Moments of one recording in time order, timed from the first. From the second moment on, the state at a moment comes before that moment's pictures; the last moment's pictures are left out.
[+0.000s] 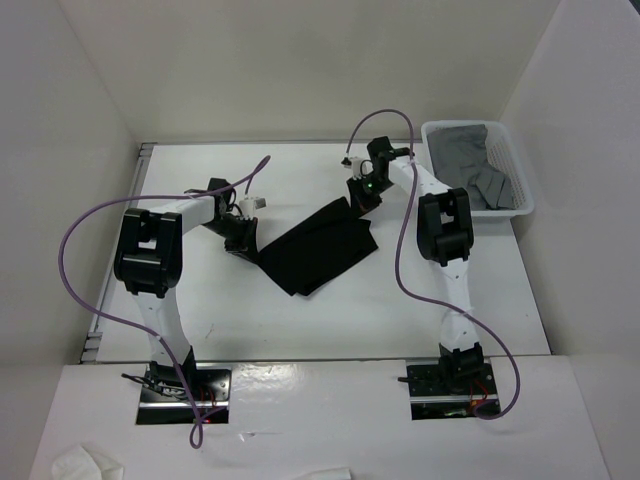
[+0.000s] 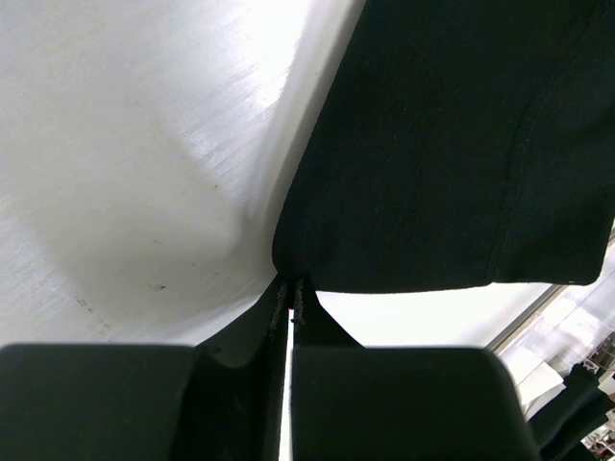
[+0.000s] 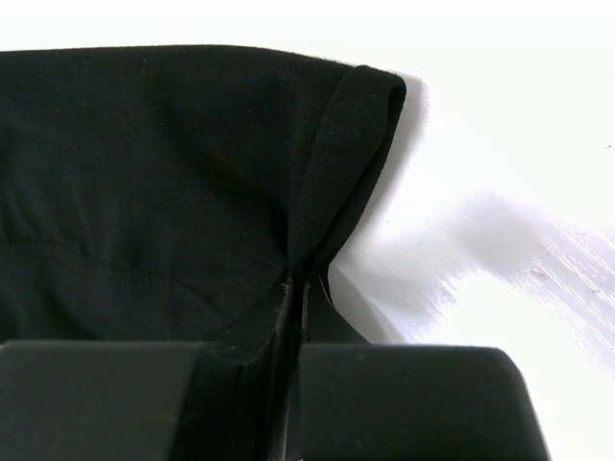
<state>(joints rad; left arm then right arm) -0.11 1.98 1.27 -0.72 0.59 0.15 0.26 2.40 2.02 -0.90 -0.53 -0.22</state>
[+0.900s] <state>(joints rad) -0.10 1.99 1.28 -0.75 0.62 0.18 0.57 2.33 2.12 -0.91 -0.27 -0.20</state>
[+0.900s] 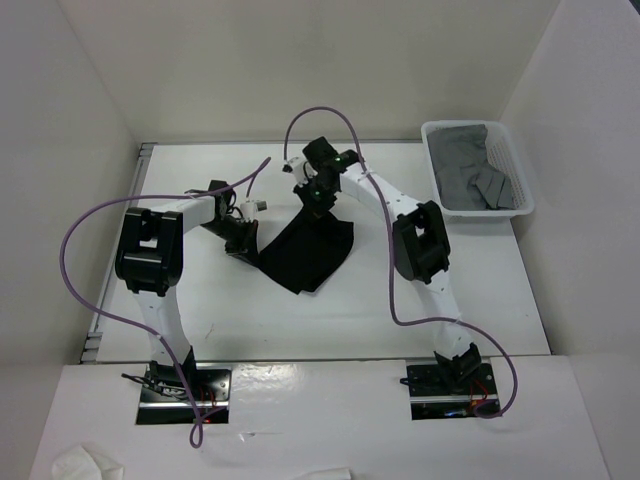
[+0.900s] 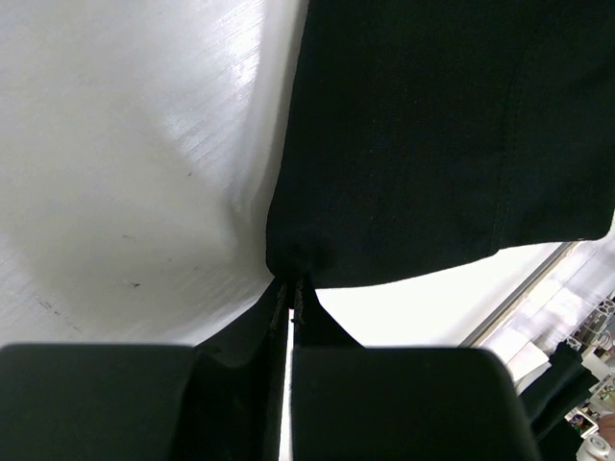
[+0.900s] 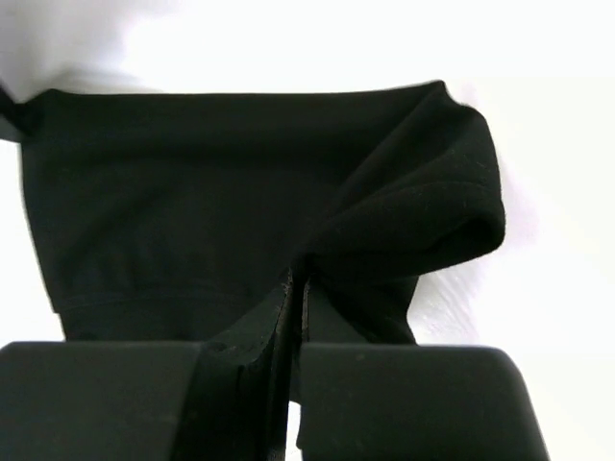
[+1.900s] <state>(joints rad) -0.09 2.00 1.28 -0.77 0.64 0.18 0.86 2.17 2.02 -0.93 -0.29 -0.22</state>
